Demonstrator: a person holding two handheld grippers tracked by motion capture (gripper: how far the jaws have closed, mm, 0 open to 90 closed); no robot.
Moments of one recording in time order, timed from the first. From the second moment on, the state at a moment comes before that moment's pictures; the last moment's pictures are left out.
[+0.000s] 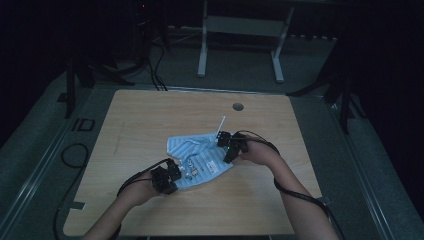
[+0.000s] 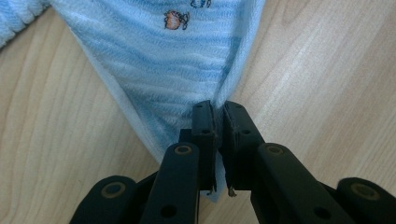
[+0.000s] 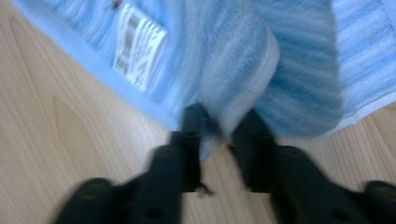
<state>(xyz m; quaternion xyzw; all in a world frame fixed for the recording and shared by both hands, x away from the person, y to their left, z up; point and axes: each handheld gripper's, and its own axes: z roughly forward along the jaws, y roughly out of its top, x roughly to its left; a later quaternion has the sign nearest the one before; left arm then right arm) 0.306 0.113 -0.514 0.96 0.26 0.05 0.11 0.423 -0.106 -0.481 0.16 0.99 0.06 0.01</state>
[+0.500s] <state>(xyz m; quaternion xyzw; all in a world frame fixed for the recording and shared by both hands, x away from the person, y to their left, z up) 0.288 0.104 -0.495 0.96 0.23 0.06 0.13 0.348 -0.145 -0.452 0.10 0.99 0.06 0.05</state>
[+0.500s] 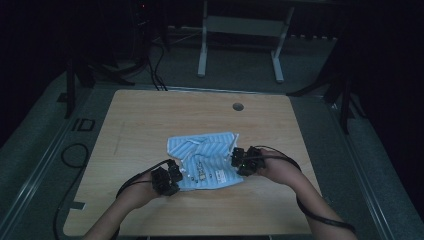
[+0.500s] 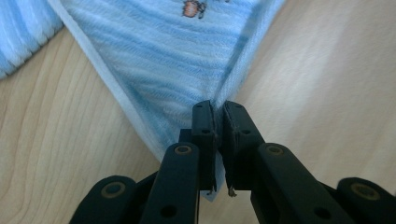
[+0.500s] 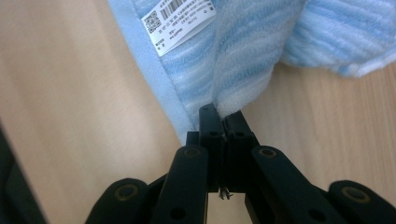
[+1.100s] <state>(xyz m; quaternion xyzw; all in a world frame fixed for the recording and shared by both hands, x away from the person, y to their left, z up) 0.231 0.071 -0.512 0.97 0.18 -0.02 0.14 0.241 -0.218 -0.497 0.15 0.99 0.08 -0.01</state>
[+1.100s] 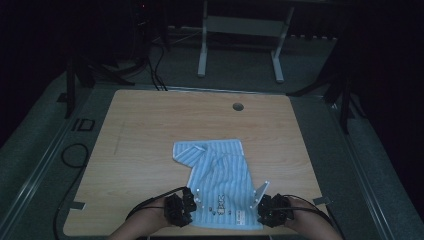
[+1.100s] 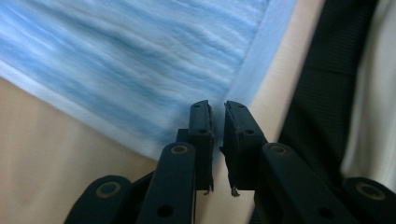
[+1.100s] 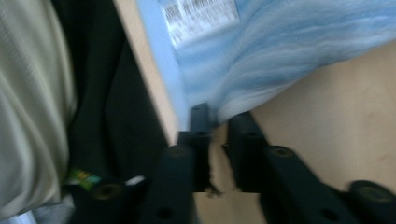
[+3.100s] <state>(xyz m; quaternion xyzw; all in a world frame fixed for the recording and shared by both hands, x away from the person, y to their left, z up) 0.259 0.096 -0.492 0.92 0.29 0.05 0.25 0.281 -0.204 -0.469 0.21 0.96 0.16 0.03</state>
